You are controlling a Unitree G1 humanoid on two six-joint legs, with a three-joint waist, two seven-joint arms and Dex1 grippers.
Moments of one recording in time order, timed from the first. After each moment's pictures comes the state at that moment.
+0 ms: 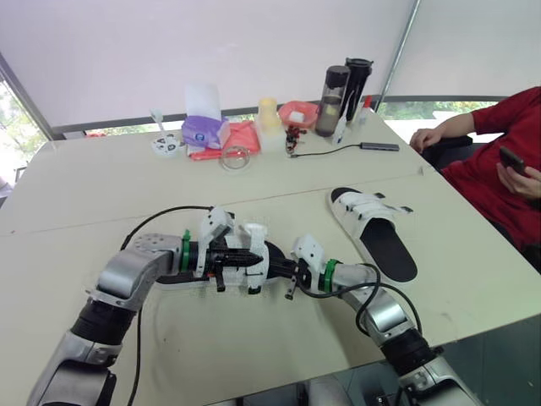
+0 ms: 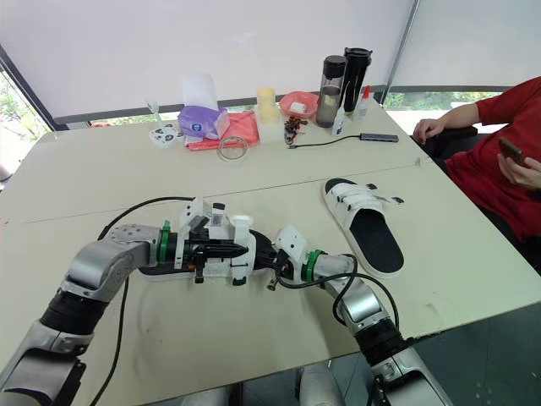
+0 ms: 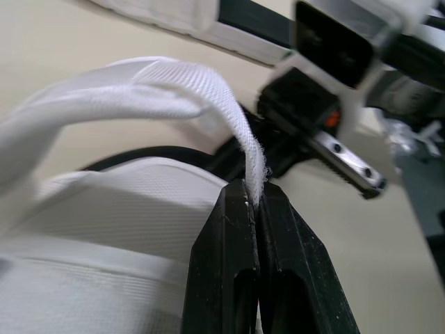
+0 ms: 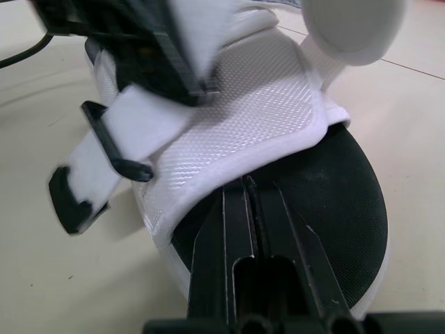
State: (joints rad) left arm -0.45 0.59 -0.17 -0.09 -0.51 0.74 -1.09; right arm -0.33 -0.30 0.33 0.16 0.16 0.14 0.80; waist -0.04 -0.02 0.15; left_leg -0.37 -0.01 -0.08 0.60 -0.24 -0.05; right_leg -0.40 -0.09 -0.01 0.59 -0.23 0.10
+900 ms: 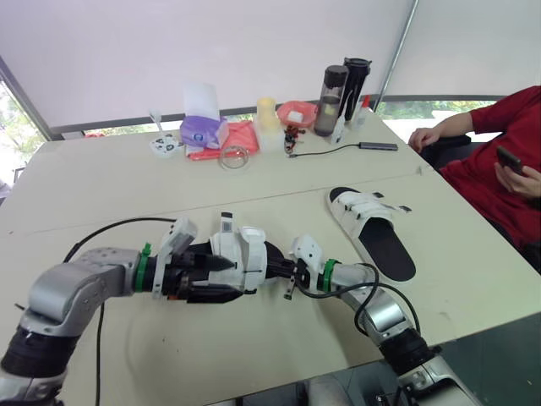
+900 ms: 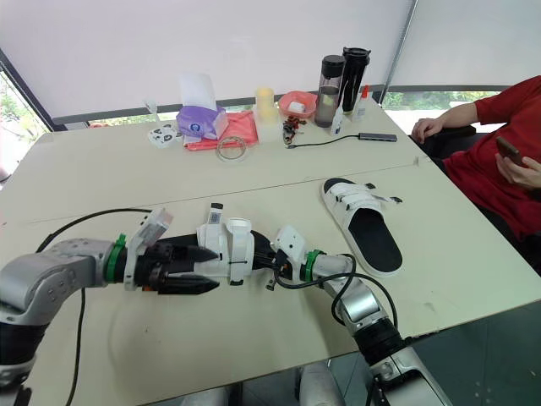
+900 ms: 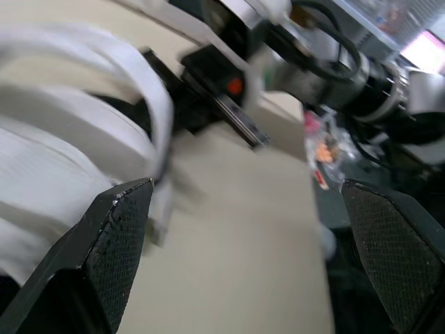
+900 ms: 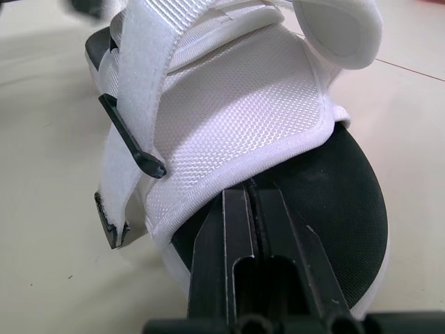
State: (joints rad) left arm -0.24 0.82 0.05 -0.35 -0.79 0.98 -1.13; right arm -0.33 -0.29 0.34 0.17 0.15 0.13 0.80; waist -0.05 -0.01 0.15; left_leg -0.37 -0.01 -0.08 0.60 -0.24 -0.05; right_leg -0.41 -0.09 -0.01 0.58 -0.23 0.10
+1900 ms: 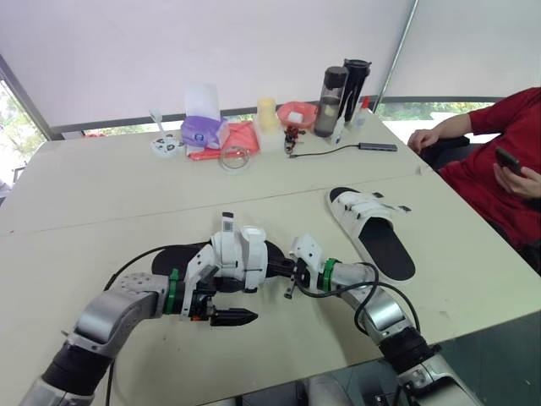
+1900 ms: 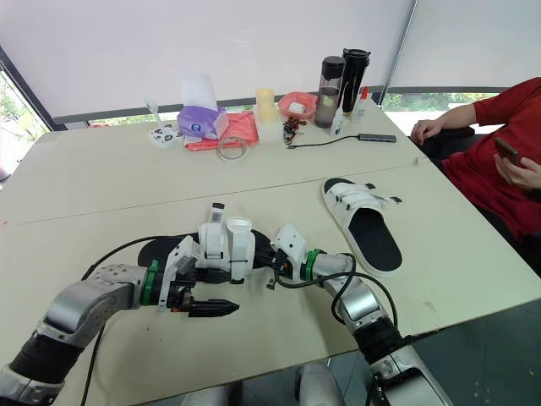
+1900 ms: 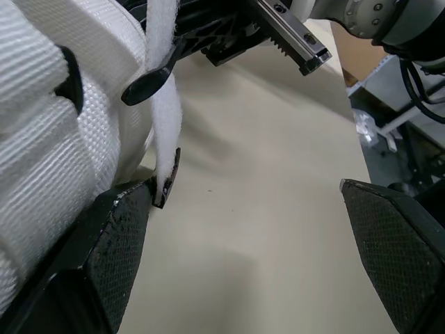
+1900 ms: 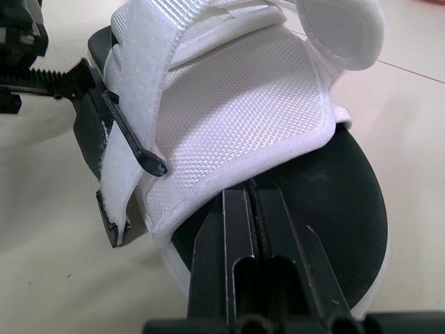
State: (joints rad) left arm -0.20 0.66 -0.18 -0.19 -0.55 0.71 -1.06; right arm -0.34 -0.29 0.34 0.19 0.15 0.12 0.80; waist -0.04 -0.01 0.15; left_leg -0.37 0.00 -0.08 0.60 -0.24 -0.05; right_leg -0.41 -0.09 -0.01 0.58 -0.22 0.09
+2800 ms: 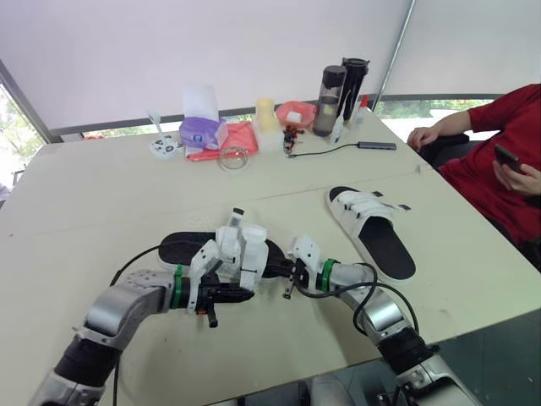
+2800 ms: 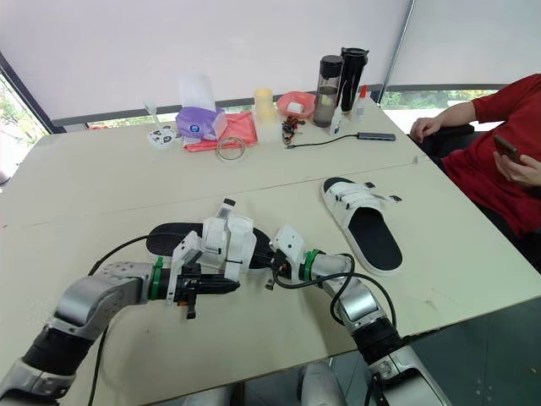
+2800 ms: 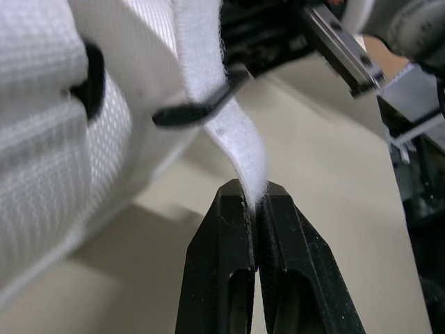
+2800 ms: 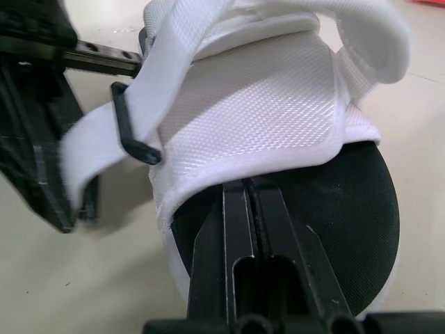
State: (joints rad) left arm -0.22 0.66 -0.17 -0.20 -0.56 0.80 -1.02; right arm -0.34 -0.29 0.34 0.19 0.14 0.12 0.80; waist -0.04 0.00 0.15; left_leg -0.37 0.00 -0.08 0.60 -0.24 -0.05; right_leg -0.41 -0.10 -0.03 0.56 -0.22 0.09
